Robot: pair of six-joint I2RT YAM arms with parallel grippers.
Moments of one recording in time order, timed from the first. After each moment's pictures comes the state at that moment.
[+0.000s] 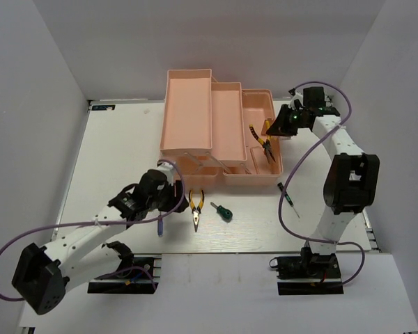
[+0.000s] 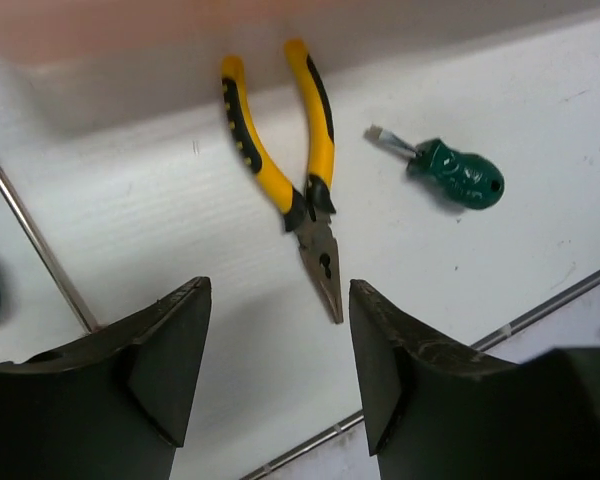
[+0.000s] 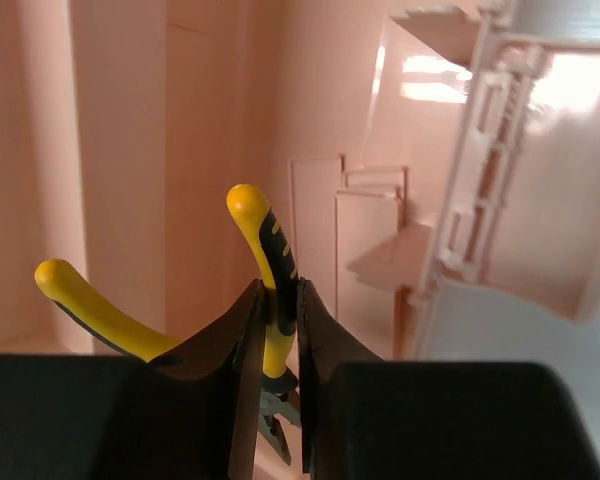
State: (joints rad) left arm -0.66 0.98 0.60 -0.37 0.03 -0.48; right arm 0.05 1.83 1.53 -0.60 -0.55 0.25
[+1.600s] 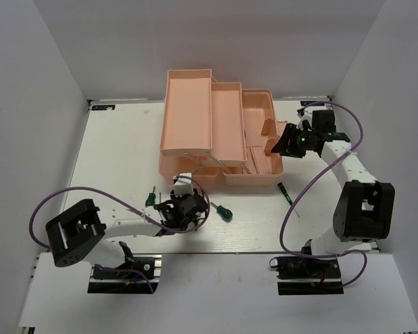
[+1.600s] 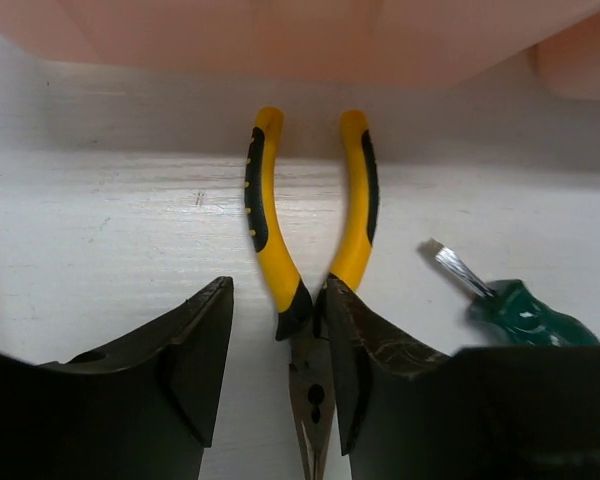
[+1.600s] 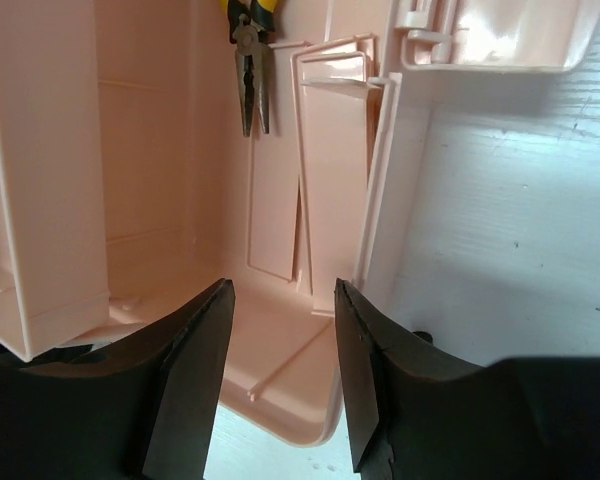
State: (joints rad) left arm -1.08 1.34 0.55 -0.08 -0.69 -0.88; right arm 0.02 1.56 1.16 -0.50 -0.51 0.22
